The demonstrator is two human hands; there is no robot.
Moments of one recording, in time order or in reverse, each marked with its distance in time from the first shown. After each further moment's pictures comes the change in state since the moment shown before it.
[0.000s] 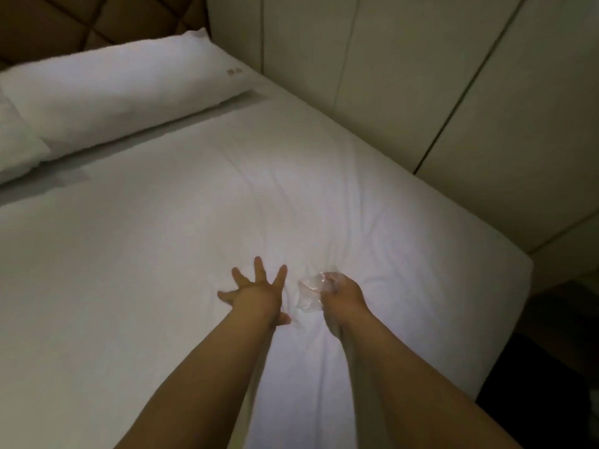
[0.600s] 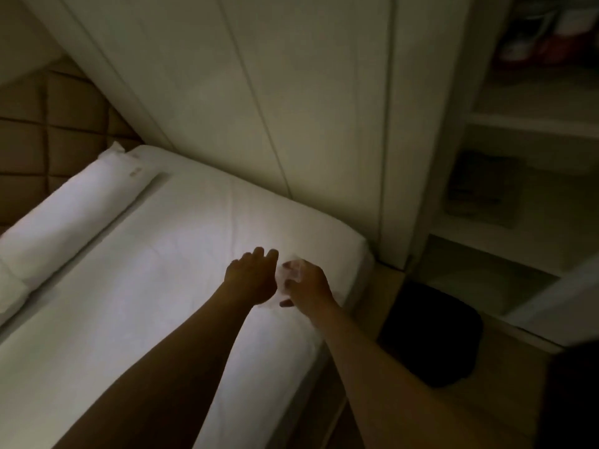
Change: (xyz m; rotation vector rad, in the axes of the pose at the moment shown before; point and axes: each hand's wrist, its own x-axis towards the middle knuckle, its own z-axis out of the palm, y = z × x) left_hand -0.220 0.382 -0.162 0.304 0.395 0.276; right_hand -0.069 -0.041 -0.385 0.201 -0.241 -0.247
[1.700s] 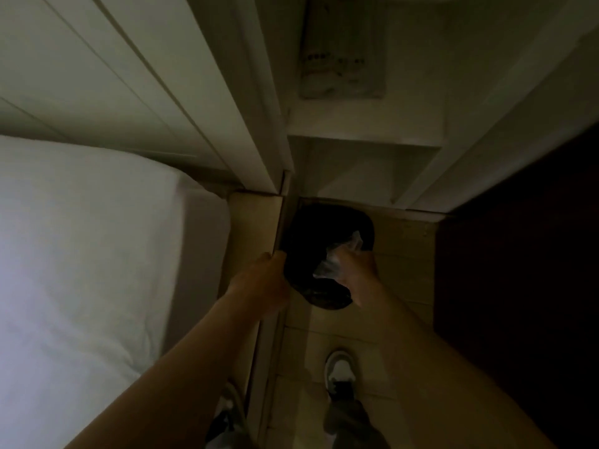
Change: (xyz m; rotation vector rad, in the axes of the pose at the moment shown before) left_hand 0.118 0.299 0.222 -0.181 -0.503 0.307; right_hand 0.042 0.337 -0.293 0.615 0.664 0.643
